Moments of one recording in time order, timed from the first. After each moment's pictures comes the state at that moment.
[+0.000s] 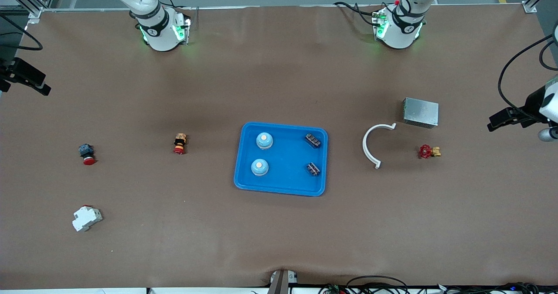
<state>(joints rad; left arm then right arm) 1.04 0.06 -0.92 -1.84 0.05 1.93 0.00 -0.04 -0.02 0.00 -1.49 0.00 1.51 0.06</state>
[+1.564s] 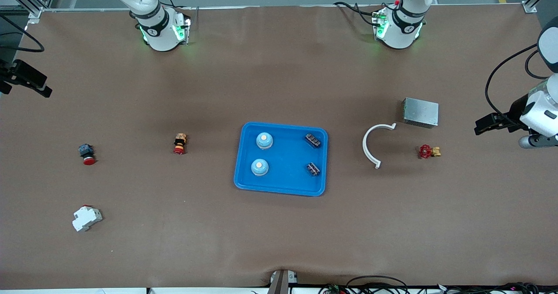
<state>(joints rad) 0.25 0.07 -0.16 -1.83 0.03 1.92 0.00 -0.04 -0.02 0.00 -1.49 0.00 1.53 0.06</state>
